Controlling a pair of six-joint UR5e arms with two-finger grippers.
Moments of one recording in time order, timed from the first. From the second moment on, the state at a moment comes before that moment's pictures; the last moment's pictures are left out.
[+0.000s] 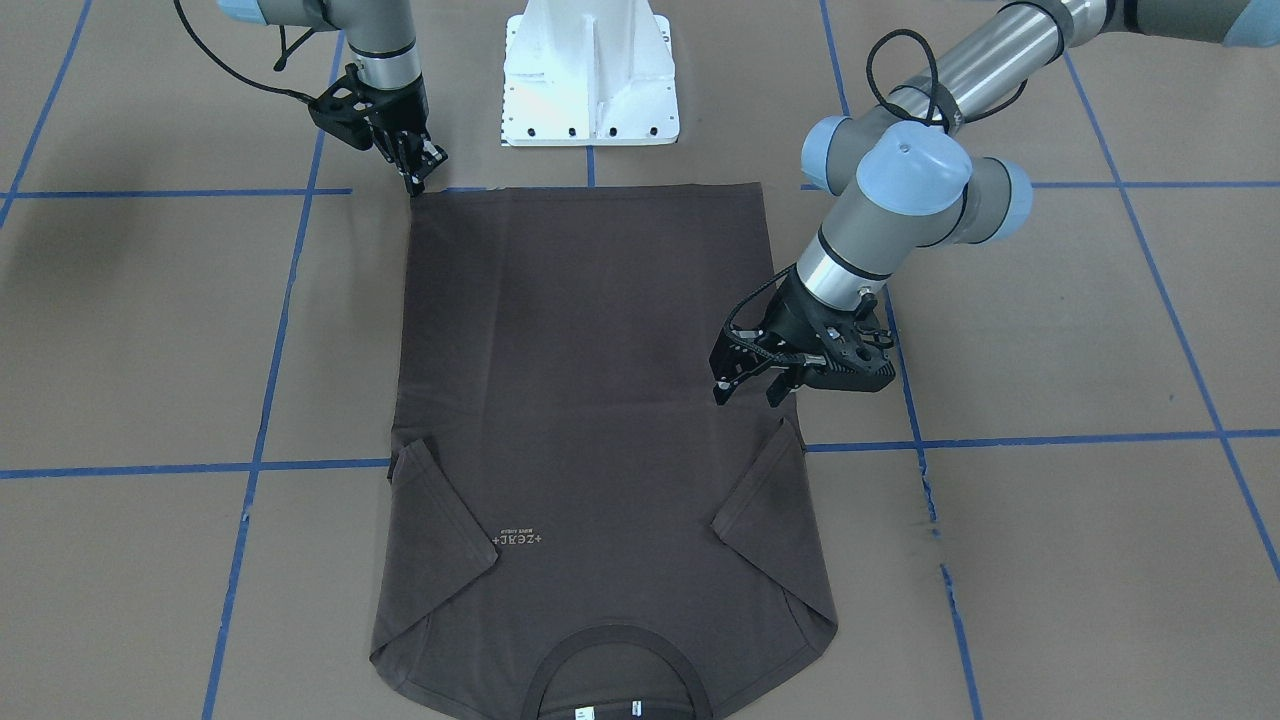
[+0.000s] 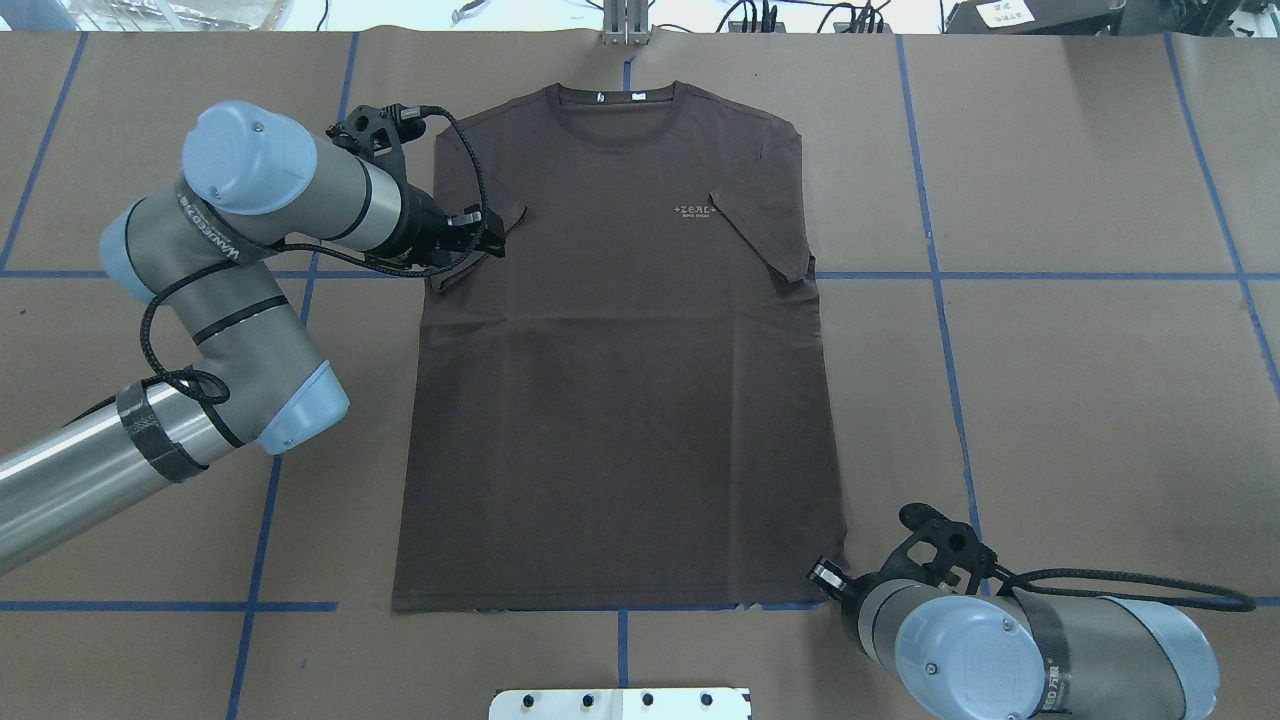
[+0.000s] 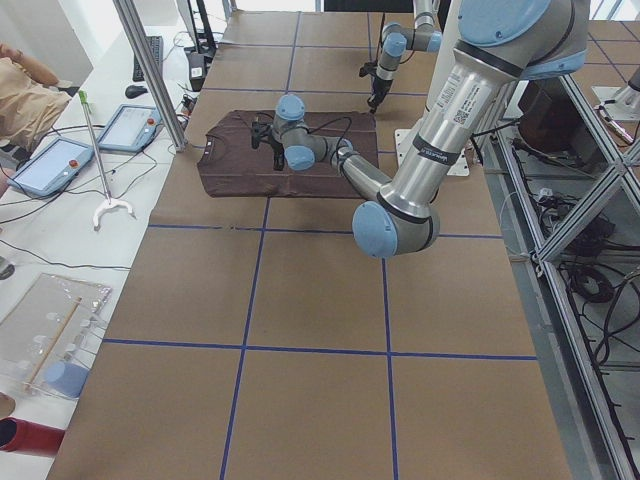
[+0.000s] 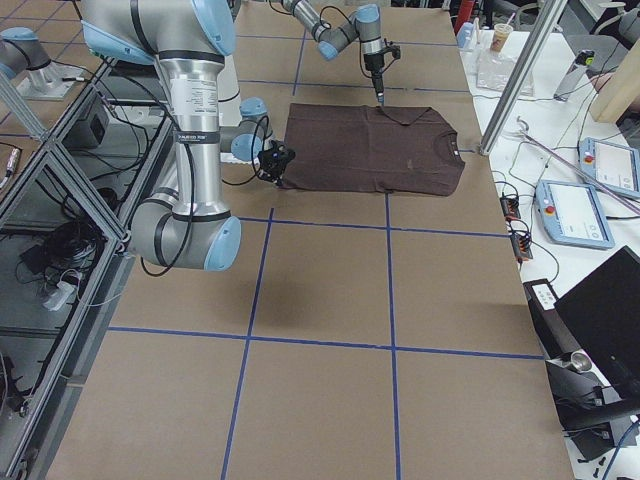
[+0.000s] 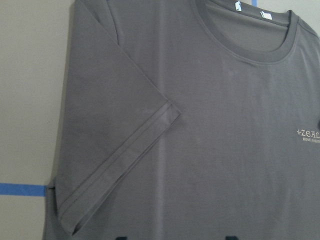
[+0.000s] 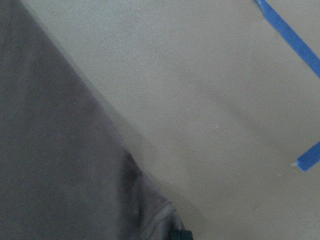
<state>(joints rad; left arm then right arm) -0.74 -2.13 -1.52 -2.18 -1.96 -1.32 0.09 -1.46 2.10 -1.47 1.46 2.17</state>
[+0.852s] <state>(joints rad) -0.29 -1.70 -2.09 -2.05 -1.56 -1.81 0.10 -1.46 2.15 -1.47 1.46 2.17</state>
